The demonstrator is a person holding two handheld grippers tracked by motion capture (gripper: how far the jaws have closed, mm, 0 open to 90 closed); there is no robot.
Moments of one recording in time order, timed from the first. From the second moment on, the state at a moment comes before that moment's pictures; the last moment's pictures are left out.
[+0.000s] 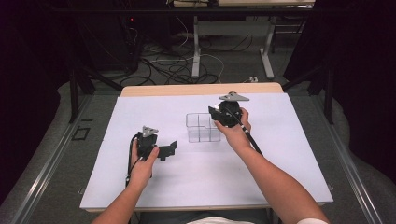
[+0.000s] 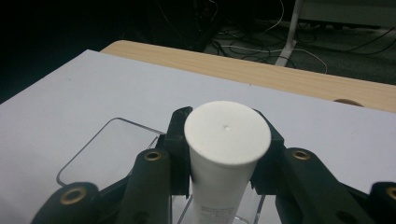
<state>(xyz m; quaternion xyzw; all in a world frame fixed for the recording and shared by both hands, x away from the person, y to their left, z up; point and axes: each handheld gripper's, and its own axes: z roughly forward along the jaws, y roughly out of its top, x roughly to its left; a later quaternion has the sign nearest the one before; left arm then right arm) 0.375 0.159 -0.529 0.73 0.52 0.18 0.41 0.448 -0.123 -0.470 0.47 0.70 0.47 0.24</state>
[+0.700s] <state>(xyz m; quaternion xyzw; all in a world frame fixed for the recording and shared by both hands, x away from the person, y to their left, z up) 0.375 0.160 -0.530 0.73 0.52 0.18 0.40 0.446 -0.122 -0.478 0.47 0.72 0.46 0.23</state>
